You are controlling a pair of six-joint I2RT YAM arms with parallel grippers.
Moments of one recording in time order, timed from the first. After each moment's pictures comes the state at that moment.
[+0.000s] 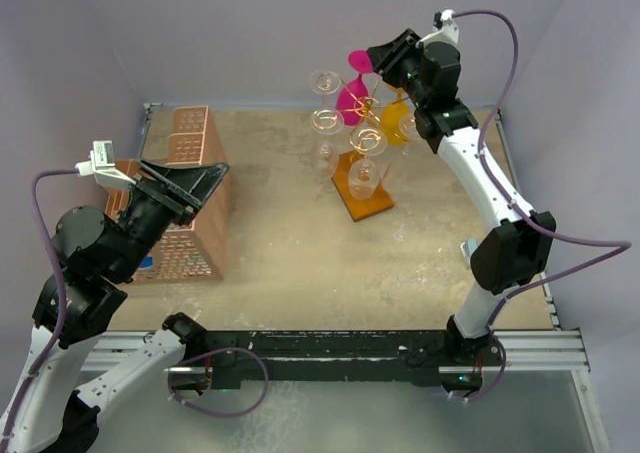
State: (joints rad) left arm -0.56 0.65 1.26 -0.54 -0.10 -1.07; right arm 0.31 1.75 1.78 -0.03 0.04 0.70
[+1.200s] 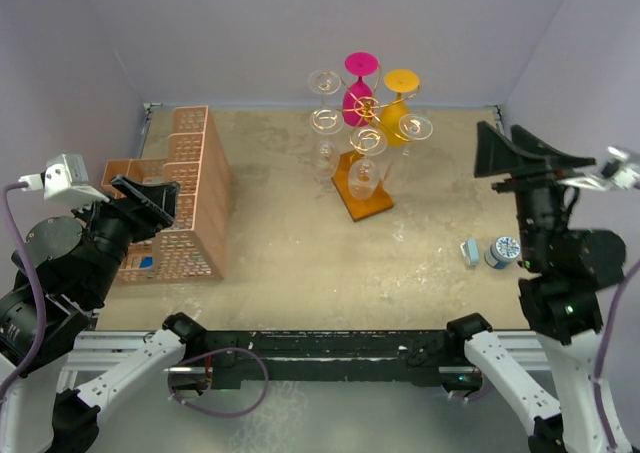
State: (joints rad) left arm -0.56 0.66 1.48 -0.96 -0.46 -0.61; right arm 0.31 0.66 1.14 -0.02 0.18 0.42
